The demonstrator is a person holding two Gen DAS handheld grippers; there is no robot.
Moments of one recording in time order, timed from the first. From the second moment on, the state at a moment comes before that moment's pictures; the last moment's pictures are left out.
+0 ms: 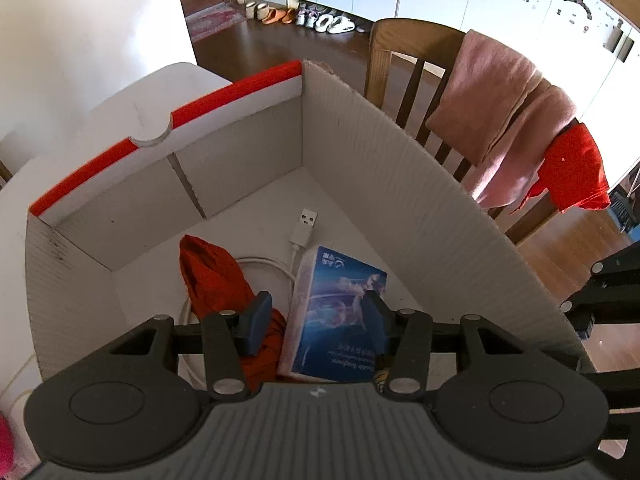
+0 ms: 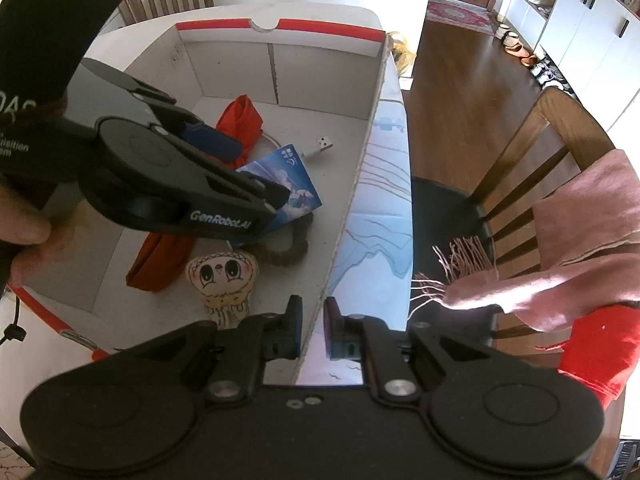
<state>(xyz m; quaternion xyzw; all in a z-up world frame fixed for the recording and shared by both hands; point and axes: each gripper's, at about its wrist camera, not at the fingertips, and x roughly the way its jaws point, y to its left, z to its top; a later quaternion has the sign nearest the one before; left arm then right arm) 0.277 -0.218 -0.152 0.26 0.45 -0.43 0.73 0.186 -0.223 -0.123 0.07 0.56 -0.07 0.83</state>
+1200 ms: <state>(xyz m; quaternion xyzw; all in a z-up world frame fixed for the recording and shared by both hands) 0.246 -0.061 -0.057 0.12 0.40 -0.42 0.81 0.188 -0.216 -0.126 0.06 0.56 -0.08 0.82</state>
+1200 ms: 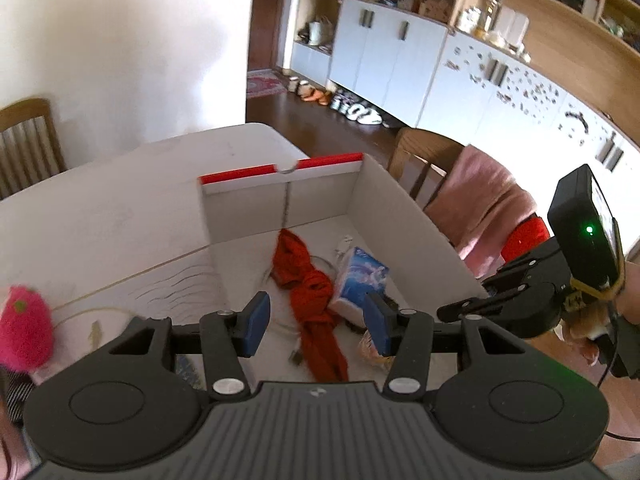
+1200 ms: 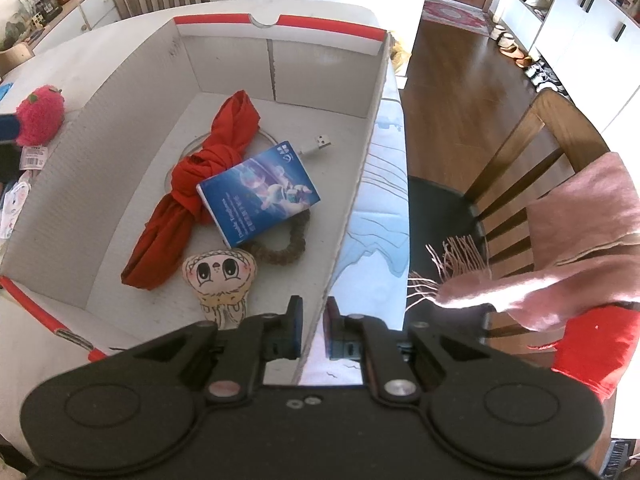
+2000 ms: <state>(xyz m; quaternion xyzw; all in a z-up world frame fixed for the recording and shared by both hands) 0.292 0.144 -0.081 0.03 0.42 -0.22 0.88 0.191 -0.207 -0.135 0.06 0.58 -0.11 0.80</state>
